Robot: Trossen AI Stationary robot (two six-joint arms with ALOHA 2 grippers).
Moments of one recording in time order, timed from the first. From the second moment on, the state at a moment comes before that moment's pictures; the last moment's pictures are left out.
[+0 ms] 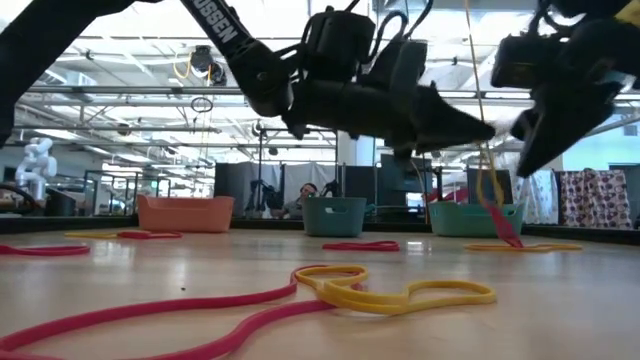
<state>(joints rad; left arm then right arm) 0.01 2.20 1.34 0.64 0.33 -0.10 0.32 1.11 0.59 -0.47 0.18 0.62</state>
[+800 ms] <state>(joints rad) 0.01 2.07 1.39 0.52 0.47 -0.10 0.44 1.16 0.60 -0.35 0.36 0.46</state>
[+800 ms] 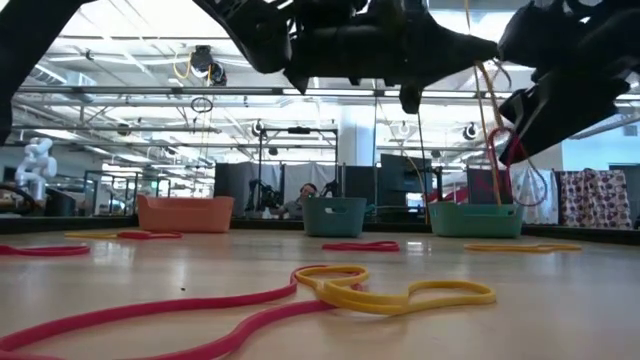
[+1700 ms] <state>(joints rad) 0.01 2.00 1.39 0.48 0.65 -0.10 0.46 1.36 0.59 -0.15 0.48 0.32</state>
